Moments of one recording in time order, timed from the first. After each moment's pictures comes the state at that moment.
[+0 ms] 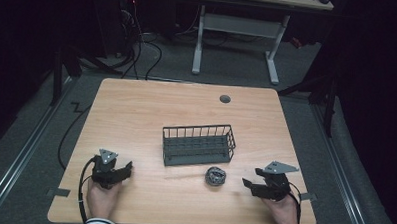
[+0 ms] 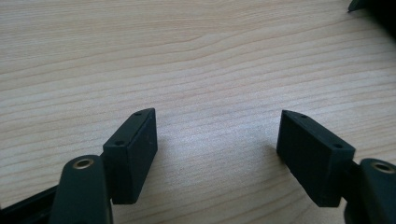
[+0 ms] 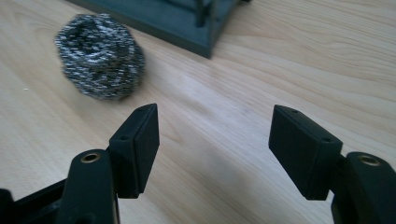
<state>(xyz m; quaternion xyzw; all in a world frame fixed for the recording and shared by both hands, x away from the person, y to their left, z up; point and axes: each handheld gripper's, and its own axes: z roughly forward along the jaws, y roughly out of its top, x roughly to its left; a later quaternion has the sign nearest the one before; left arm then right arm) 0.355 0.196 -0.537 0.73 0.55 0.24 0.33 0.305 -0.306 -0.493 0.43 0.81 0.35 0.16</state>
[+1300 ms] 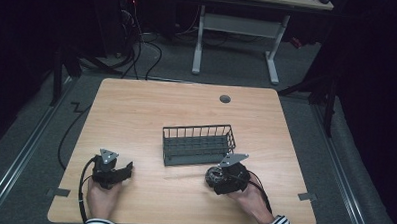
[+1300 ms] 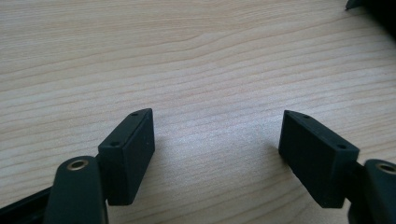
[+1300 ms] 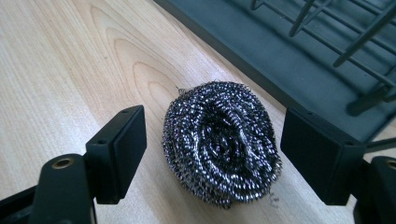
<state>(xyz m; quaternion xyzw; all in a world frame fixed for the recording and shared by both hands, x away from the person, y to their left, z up) 0.355 0.196 -0.537 0.73 0.55 0.24 0.33 0.339 -0.201 -0.493 0.33 0.89 0.30 0.12</state>
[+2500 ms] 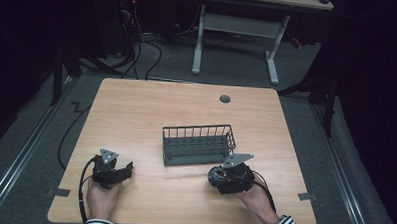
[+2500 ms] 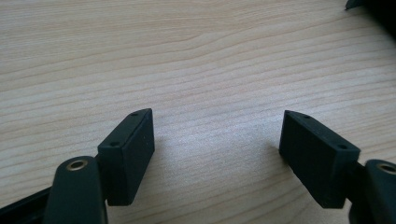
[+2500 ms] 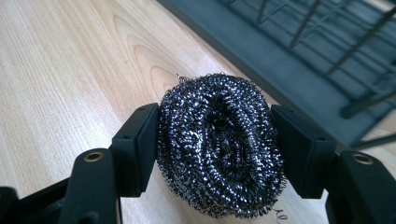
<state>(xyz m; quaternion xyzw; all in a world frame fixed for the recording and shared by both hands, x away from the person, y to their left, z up) 0.355 0.196 -0.537 0.73 0.55 0.23 0.33 0.330 -0.210 -0.474 0.32 0.89 0.32 0.12</state>
